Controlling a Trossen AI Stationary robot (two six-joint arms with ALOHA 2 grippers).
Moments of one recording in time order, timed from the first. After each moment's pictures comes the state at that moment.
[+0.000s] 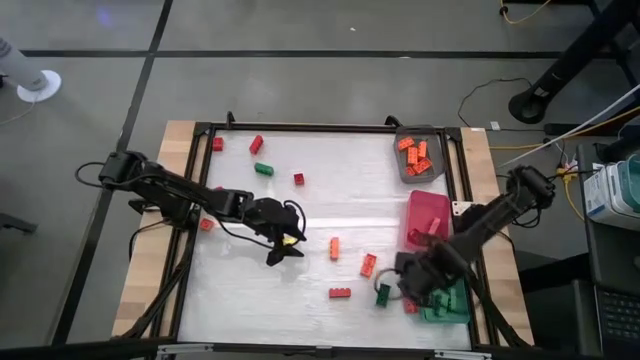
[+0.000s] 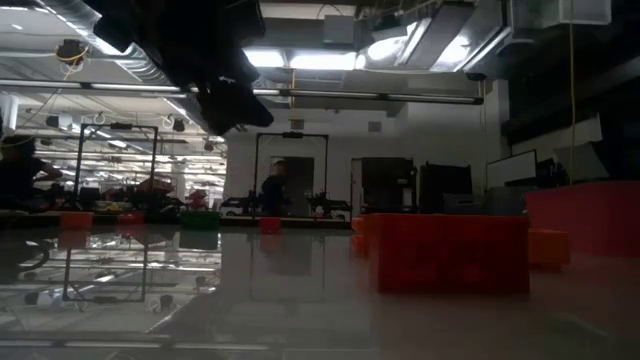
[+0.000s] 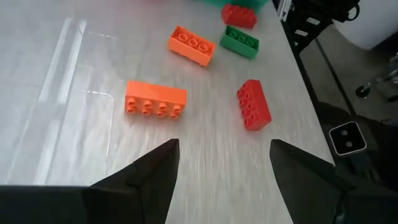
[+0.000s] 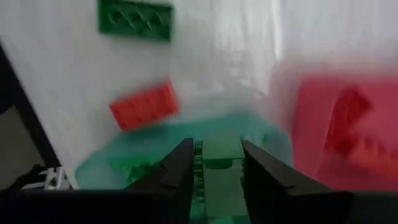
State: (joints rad) left arm -0.17 1.42 0.74 0.08 0.14 -0.34; right arm 0.69 1.55 1.27 -1.26 -0.04 0.88
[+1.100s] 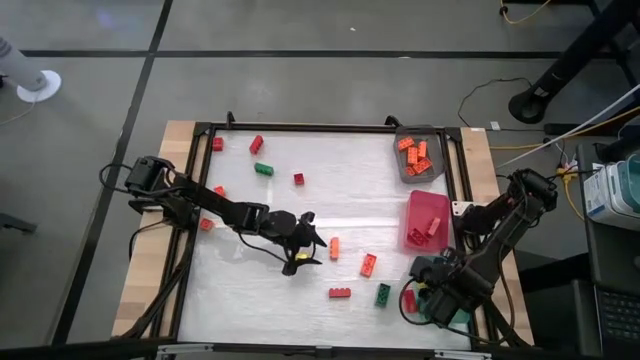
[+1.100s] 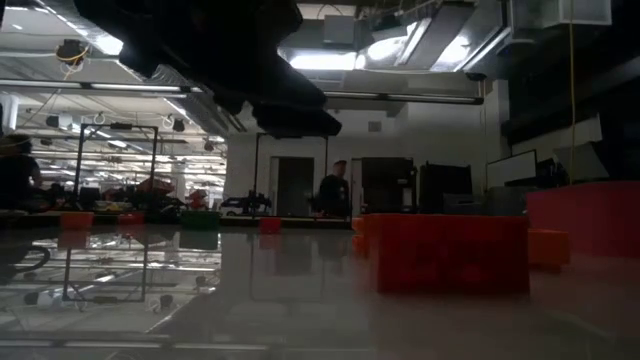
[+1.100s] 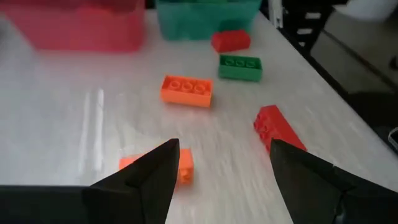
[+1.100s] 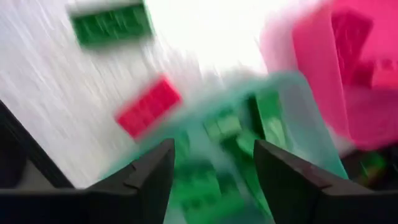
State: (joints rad) left arm -0.22 1.66 0.80 0.40 0.06 -0.04; right arm 0.88 1.56 1.26 -1.26 0.10 1.41
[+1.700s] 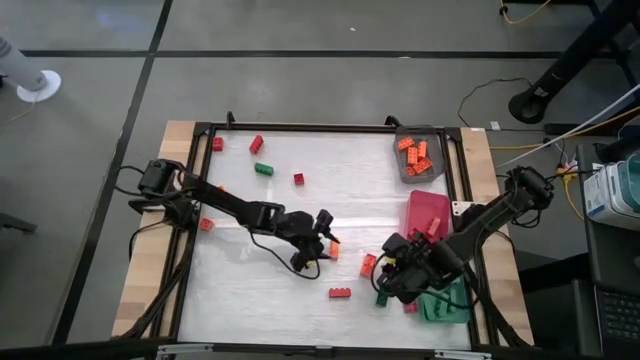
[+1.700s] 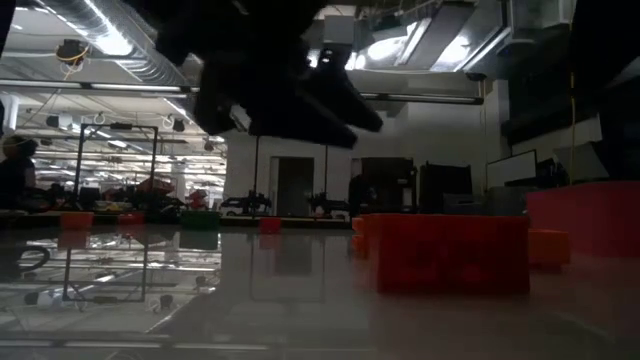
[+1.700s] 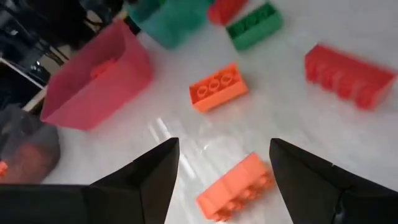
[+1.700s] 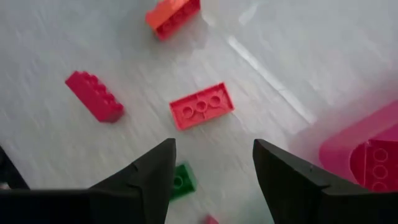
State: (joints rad) left arm -0.19 1.77 0.99 0.20 -0.01 0.62; right arm 0.67 1.56 1.26 -1.04 0.34 1.36
